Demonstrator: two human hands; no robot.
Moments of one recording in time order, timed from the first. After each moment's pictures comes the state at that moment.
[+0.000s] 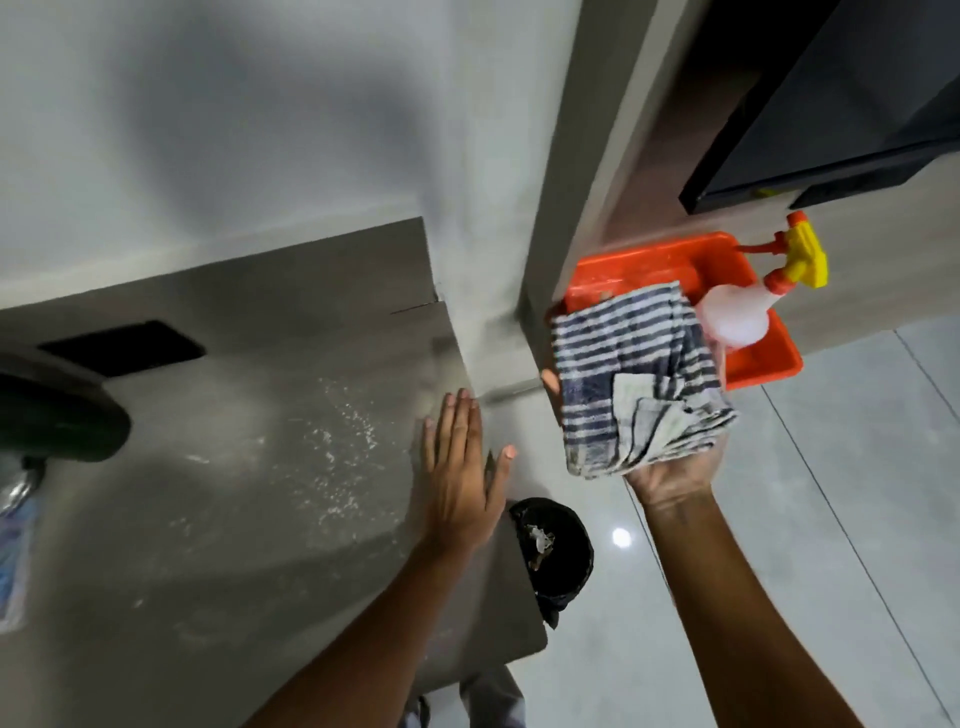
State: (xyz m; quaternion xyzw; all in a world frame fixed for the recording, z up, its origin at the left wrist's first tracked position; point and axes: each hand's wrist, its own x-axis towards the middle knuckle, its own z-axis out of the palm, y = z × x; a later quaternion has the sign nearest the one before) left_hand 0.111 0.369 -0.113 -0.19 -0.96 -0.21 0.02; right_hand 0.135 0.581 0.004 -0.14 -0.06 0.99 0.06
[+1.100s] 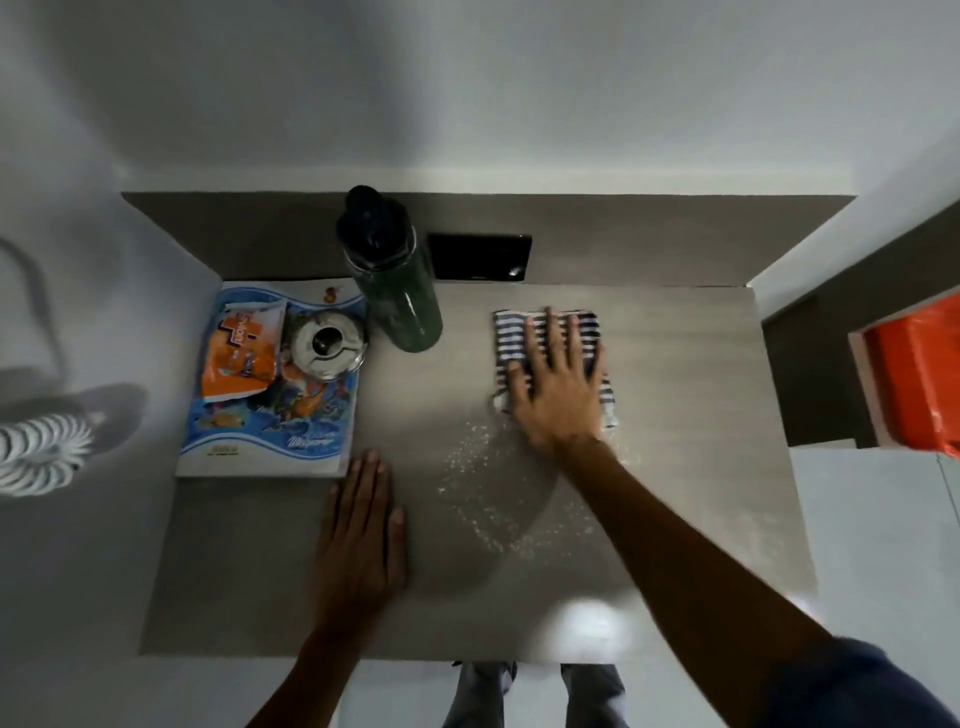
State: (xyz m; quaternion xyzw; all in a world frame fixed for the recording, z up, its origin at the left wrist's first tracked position) left_hand 0.191 -0.094 -0.139 -0.02 -0.99 -0.14 0.03; right_hand 0.012 0.177 -0.109 0.01 -0.99 0.11 -0.12
